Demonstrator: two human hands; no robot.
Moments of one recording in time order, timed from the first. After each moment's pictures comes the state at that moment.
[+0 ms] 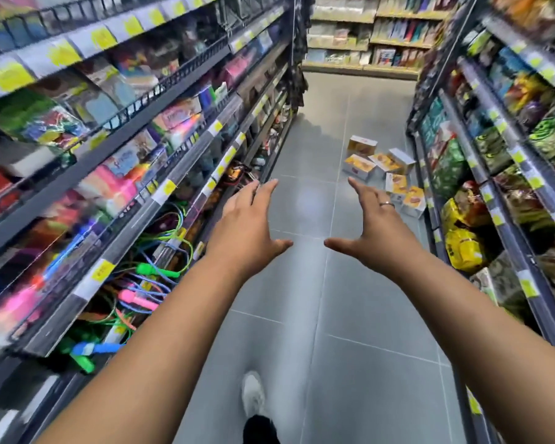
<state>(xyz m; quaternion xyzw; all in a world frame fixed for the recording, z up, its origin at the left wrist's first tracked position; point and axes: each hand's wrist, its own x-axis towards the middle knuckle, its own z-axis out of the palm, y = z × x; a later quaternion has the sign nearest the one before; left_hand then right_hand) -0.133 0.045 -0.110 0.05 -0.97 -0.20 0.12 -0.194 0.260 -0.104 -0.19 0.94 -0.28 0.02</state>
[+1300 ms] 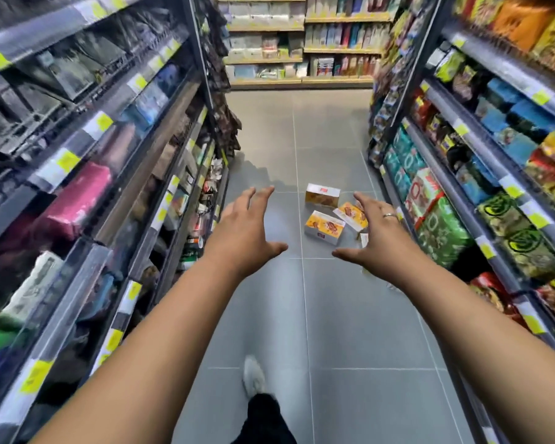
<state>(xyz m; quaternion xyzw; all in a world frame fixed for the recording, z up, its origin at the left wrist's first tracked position) -0.974 -0.006 -0.120 -0.06 -0.98 -0.20 0.05 -0.980 0.239 -0.131 -0.07 0.95 -0.29 0.01</state>
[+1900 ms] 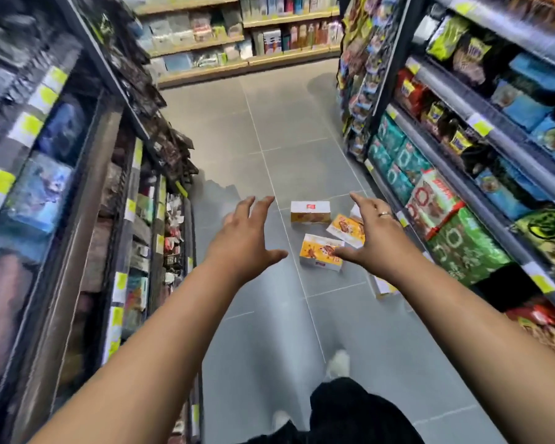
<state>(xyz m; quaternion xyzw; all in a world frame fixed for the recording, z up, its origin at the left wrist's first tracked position) -1.422 -0.037 -0.166 -0.15 -0.97 -0.17 -0.07 -1.383 0.204 -0.190 0.07 0.96 -0.28 0.03</state>
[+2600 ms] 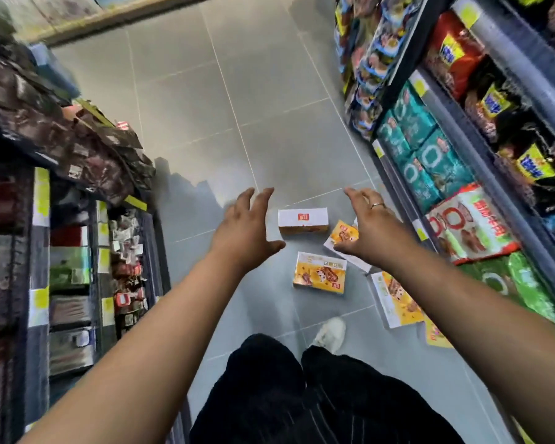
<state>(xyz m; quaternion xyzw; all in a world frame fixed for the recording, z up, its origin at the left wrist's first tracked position) -1.839 0.115 -0.282 -0.14 -0.96 -0.13 -0.18 -1.788 0.349 -0.309 0.09 0.96 -0.22 0.16</state>
